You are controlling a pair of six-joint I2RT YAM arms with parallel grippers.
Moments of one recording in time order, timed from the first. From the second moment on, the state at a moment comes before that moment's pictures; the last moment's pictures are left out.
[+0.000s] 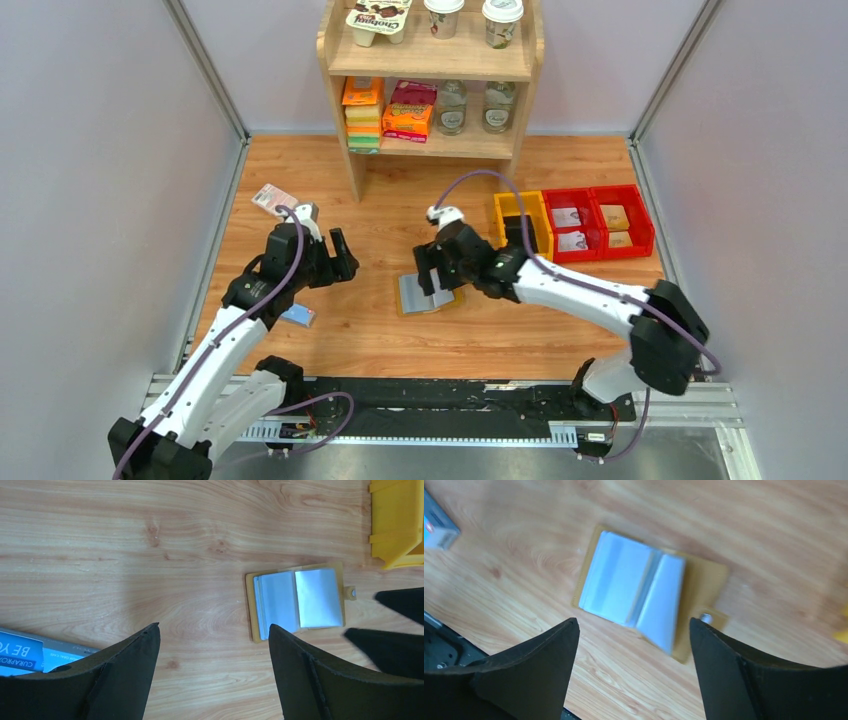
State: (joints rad) left arm -0.36 0.82 0.72 -0.59 -0.02 -0.51; right arm 0.88 1.39 1.00 -0.34 0.14 0.45
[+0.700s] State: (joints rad) left arm -0.36 0.62 0.71 -0.67 0.09 -0.48; right arm 1.02 1.85 1.19 -0.40 0.18 0.48
